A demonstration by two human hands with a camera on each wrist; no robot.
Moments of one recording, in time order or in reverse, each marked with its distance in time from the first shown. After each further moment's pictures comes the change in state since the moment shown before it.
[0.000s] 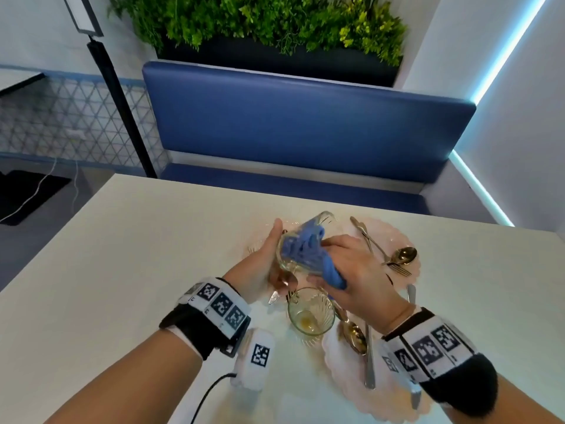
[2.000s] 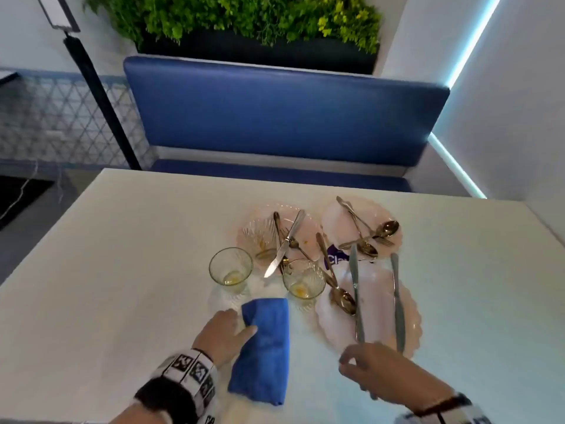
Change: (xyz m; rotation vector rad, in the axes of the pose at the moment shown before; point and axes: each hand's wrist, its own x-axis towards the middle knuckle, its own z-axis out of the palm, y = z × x) left_hand -0.072 -0.155 -0.046 1.110 0.311 -0.251; right_hand -0.134 -0.063 0.010 0.232 -0.890 0.898
